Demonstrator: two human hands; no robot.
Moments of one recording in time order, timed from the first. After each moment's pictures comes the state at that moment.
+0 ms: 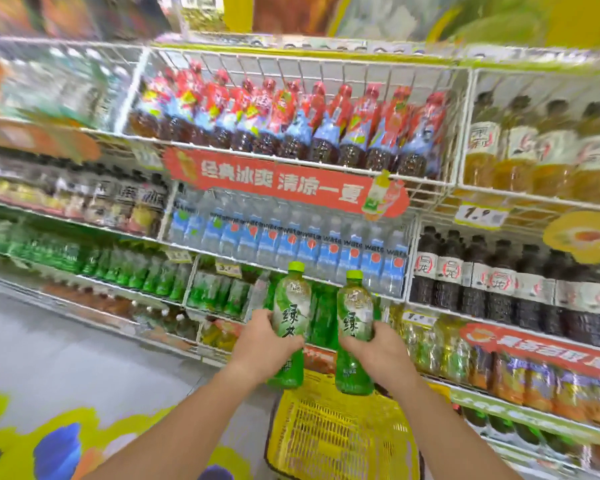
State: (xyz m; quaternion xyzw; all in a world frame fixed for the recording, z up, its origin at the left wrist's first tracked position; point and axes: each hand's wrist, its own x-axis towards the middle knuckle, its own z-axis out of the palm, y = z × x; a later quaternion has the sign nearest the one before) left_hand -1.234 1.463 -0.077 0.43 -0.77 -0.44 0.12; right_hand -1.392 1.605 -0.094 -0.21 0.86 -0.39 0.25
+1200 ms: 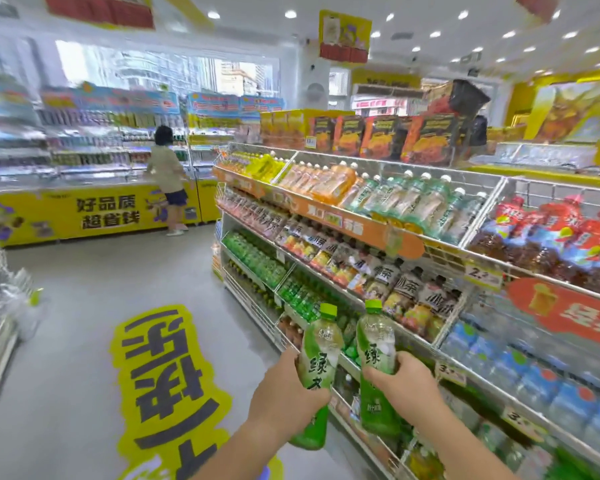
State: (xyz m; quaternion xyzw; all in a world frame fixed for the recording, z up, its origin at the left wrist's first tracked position) left_hand -0.785 1.218 0.022 0.62 -0.65 -0.32 0.30; right_hand -0.995 1.215 0.019 -0.51 0.72 -0.35 0.30
